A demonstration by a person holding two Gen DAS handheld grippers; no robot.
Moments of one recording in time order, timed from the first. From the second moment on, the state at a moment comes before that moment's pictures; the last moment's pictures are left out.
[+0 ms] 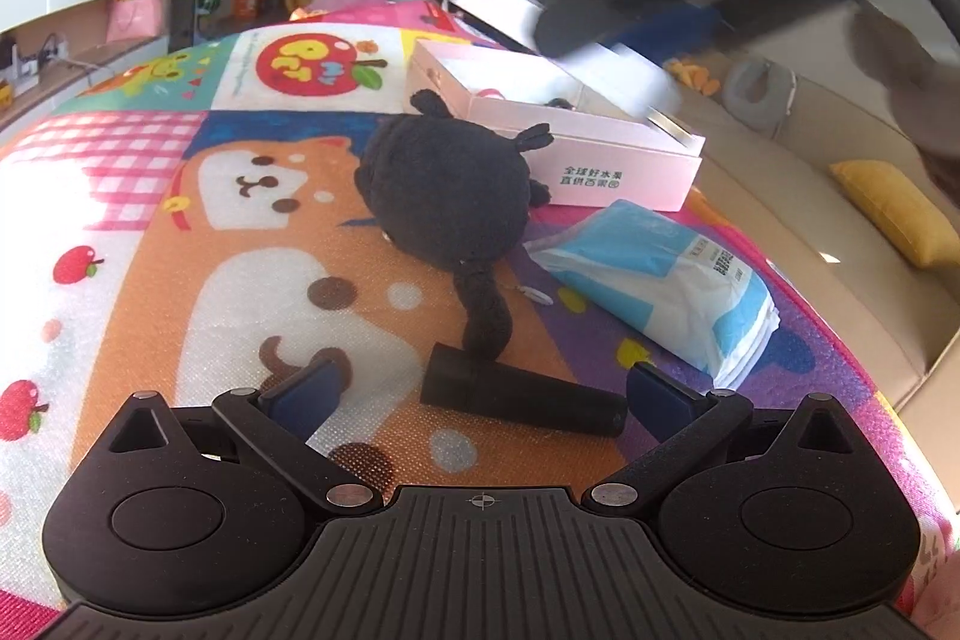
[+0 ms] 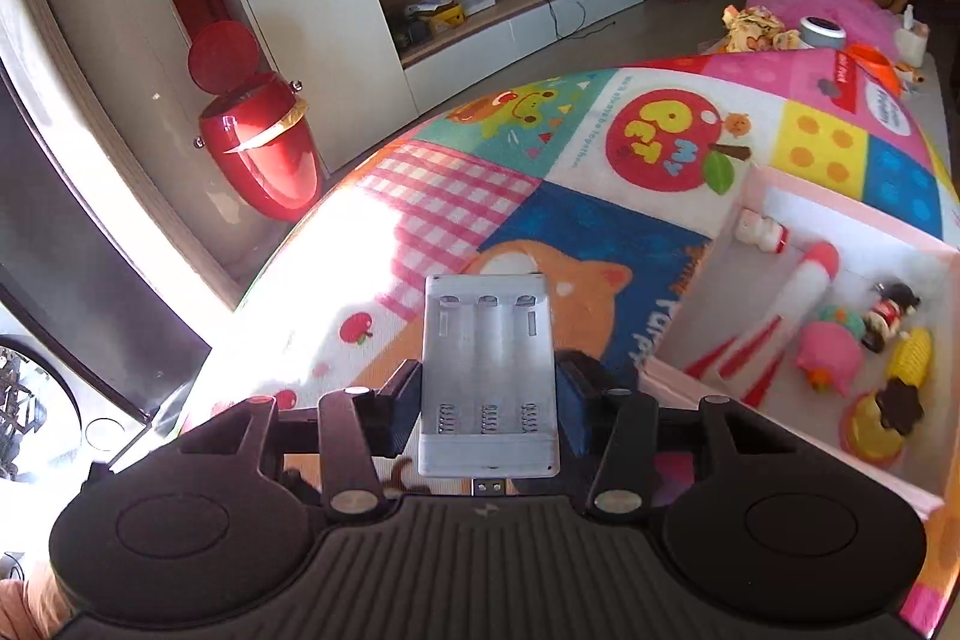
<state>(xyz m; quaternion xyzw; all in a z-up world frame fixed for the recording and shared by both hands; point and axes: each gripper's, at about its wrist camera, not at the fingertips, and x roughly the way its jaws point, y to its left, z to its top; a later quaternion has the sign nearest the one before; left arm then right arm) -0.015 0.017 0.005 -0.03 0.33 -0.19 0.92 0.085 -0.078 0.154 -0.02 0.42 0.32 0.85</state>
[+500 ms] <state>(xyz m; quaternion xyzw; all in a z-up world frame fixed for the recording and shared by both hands) -0.013 0.007 0.005 -0.01 0.33 -0.18 0.92 -0.037 -0.161 0.062 -0.03 0.43 0.30 0.85</state>
